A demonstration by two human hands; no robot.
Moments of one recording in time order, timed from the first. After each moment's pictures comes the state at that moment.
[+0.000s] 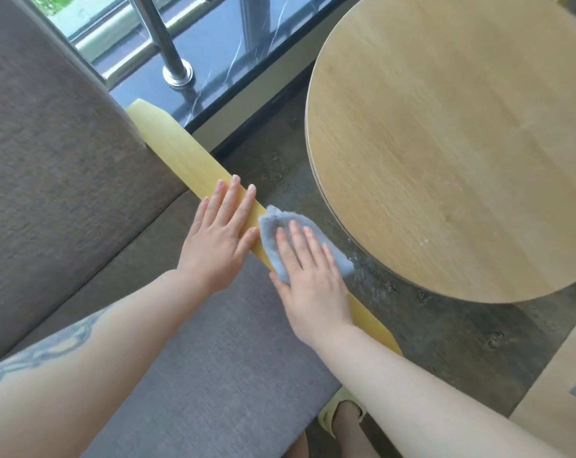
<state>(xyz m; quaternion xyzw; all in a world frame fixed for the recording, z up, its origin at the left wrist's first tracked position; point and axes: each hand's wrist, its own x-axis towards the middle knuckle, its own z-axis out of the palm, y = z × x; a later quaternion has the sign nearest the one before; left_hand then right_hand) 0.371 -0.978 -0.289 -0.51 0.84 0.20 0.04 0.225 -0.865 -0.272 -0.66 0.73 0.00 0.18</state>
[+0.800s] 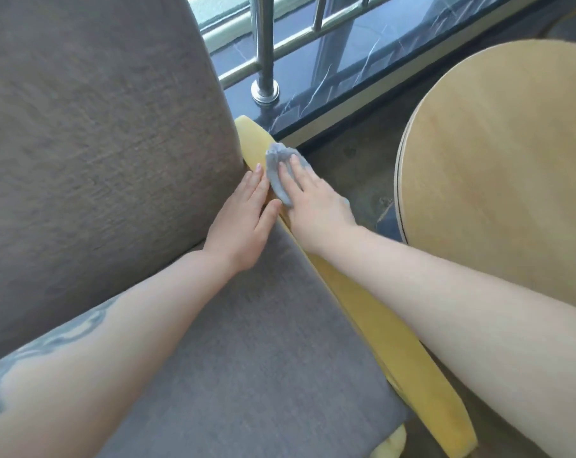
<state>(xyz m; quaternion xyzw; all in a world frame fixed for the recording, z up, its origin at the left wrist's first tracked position) 0.438 -1.050 -0.284 -0.55 0.75 0.34 -0.11 0.290 -1.056 -0.260 -0.74 0.63 0.10 0.21</state>
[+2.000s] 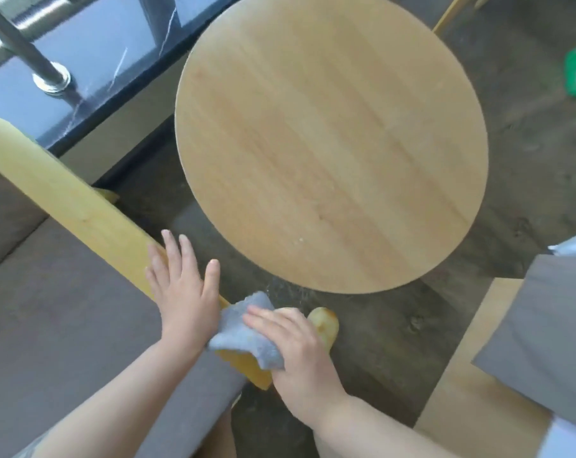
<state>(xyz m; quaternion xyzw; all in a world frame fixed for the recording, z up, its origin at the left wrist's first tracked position) 0.223 -0.873 -0.268 -0.68 0.67 0.30 -0.04 0.095 -0.747 -0.236 -0.60 0.68 -0.24 0.34</state>
